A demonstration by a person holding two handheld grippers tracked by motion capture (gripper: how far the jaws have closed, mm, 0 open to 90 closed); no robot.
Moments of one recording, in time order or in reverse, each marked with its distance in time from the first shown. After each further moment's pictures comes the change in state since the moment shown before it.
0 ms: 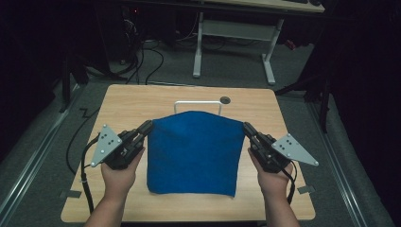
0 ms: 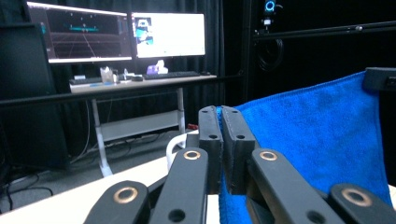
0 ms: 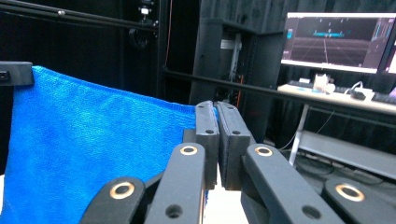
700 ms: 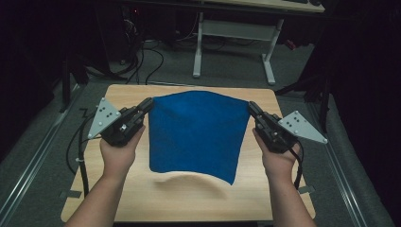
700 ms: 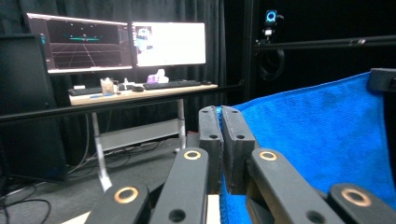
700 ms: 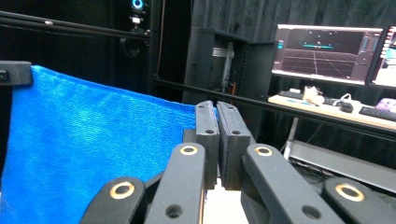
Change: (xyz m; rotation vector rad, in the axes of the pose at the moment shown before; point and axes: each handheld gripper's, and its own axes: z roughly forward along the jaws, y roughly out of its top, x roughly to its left) left arm 0.022 0.040 0.033 0.000 0.003 0.005; right arm -0.021 0.040 0.021 -0.011 -0.027 -0.005
